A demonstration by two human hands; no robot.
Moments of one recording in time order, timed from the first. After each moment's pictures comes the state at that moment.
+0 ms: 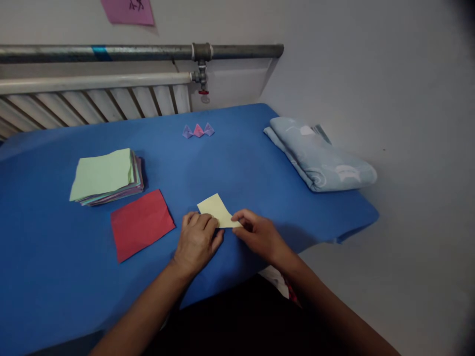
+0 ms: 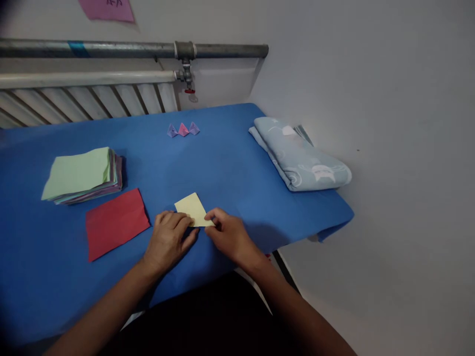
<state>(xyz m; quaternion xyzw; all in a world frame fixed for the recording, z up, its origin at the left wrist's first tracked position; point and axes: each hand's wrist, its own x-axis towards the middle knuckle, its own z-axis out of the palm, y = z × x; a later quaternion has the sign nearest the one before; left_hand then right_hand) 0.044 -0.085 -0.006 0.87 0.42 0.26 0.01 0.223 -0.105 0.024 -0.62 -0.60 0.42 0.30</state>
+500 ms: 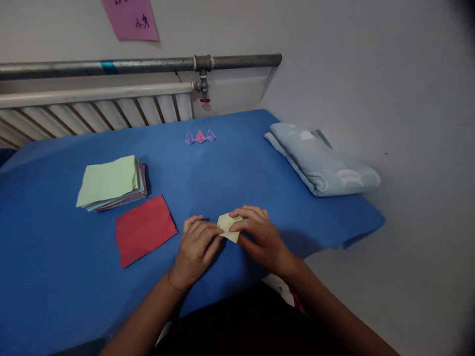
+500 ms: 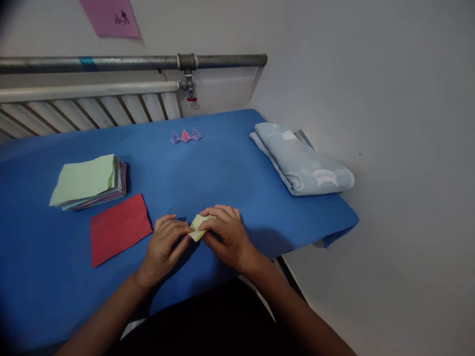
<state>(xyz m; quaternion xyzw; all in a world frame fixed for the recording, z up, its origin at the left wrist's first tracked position) 0.033 -0.087 0.000 0.84 0.35 0.40 0.12 0.231 -0.102 0.026 -0.46 -0.78 0.17 0.39</state>
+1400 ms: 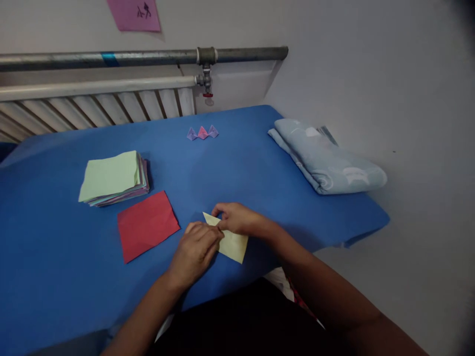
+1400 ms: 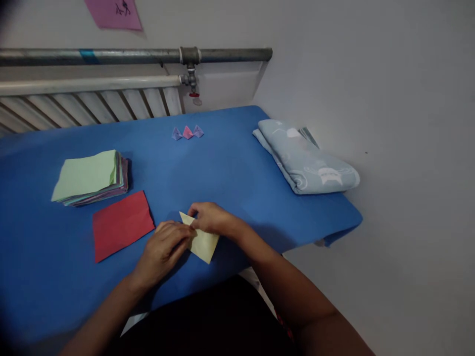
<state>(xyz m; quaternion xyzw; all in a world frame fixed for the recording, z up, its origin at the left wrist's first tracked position) 0.022 -0.095 0.008 0.86 0.35 0.33 0.16 0.194 -0.041 0.032 -0.56 -0.65 0.50 0.10</state>
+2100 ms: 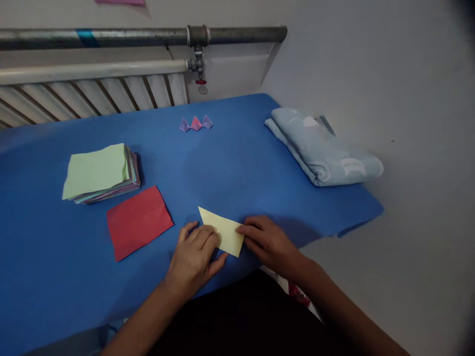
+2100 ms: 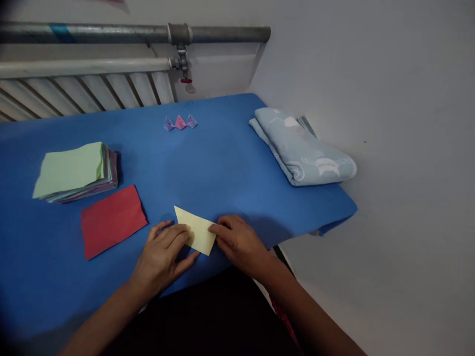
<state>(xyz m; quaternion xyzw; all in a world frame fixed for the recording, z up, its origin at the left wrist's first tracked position) 0.032 -0.116 0.006 0.89 0.37 0.25 0.09 0.255 -0.131 0.011 -0.49 -0.81 0.21 0.25</state>
